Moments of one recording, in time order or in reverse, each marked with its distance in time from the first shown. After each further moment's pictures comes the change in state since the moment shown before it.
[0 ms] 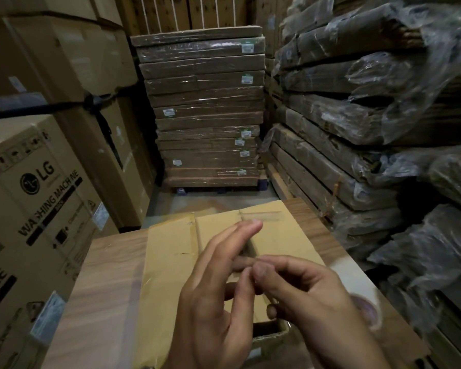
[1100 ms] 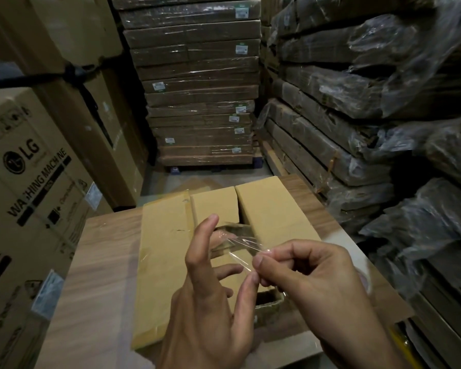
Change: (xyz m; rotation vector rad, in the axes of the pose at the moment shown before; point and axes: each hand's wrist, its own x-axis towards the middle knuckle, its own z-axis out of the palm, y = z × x) left_hand -0.033 -0.011 0.002 0.150 -0.053 -0.209; right_hand -0.013 -0.004 0.002 -0.162 0.153 0.034
